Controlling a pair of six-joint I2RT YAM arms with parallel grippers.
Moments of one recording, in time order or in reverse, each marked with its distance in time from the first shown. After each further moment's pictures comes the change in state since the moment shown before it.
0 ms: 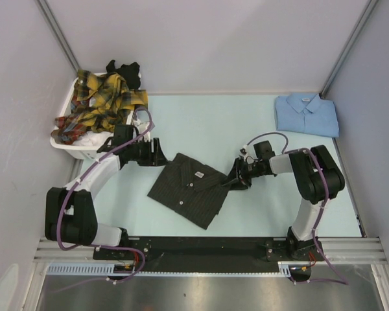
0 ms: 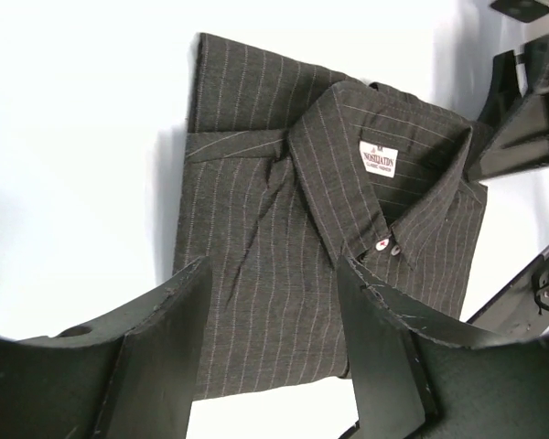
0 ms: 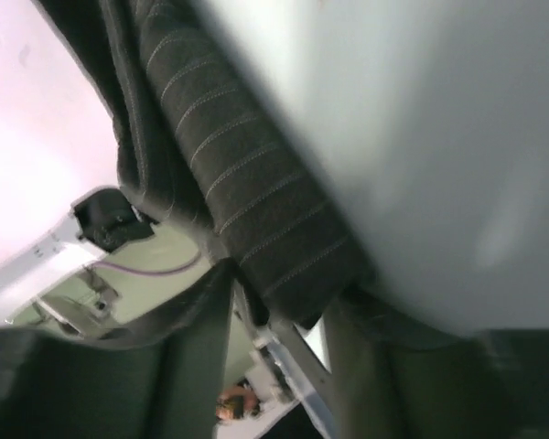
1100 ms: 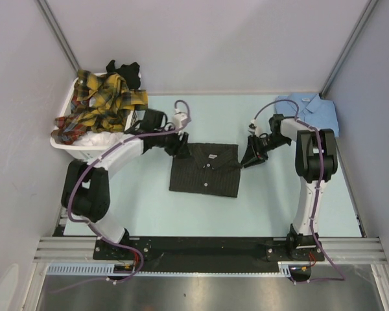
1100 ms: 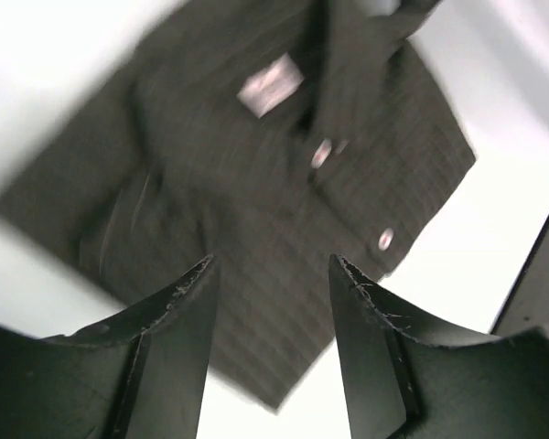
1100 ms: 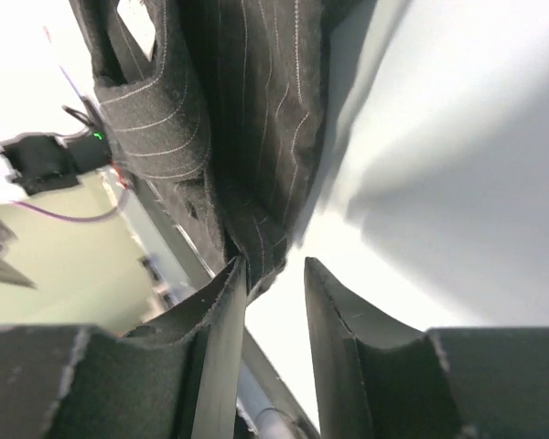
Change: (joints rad) left arm -0.198 0.227 0.226 0.035 0.102 0.262; right arm -0.205 0.340 0.729 -0.891 0.015 -0.826
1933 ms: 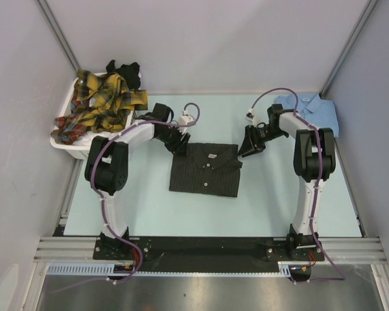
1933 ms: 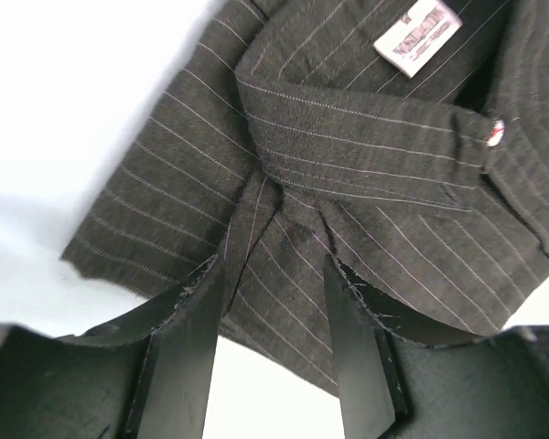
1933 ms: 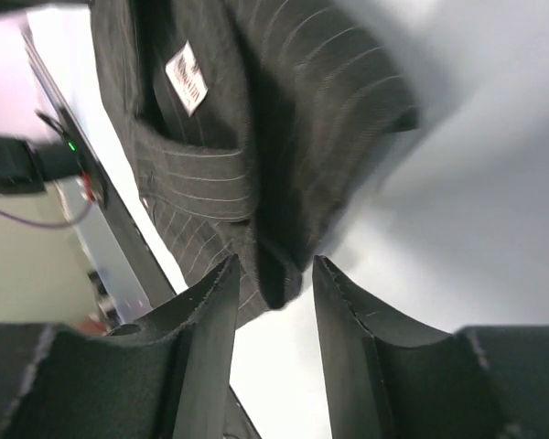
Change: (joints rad) left arm 0.012 0.366 0.330 -0.220 -0.051 0.333; right arm 0.003 -0.005 0.084 0.082 -0.009 -0.011
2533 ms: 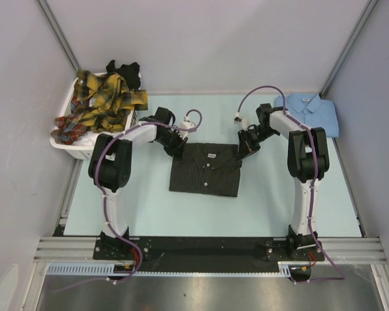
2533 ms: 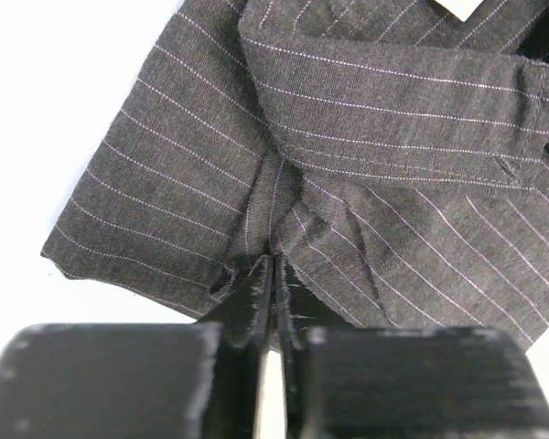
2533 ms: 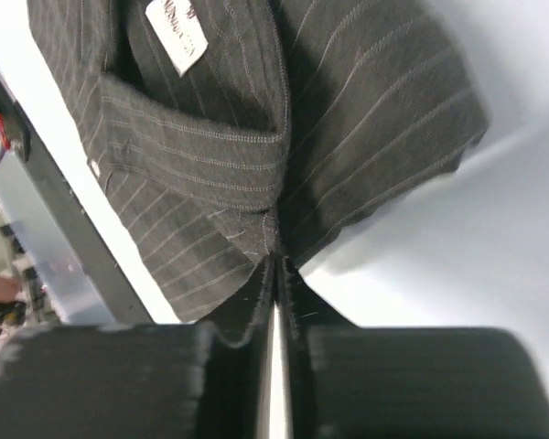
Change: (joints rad) left arm -0.003 0.061 -0.002 -0.030 -0.049 0.076; right arm 0.095 0.004 0.037 -0.112 0.117 -0.198
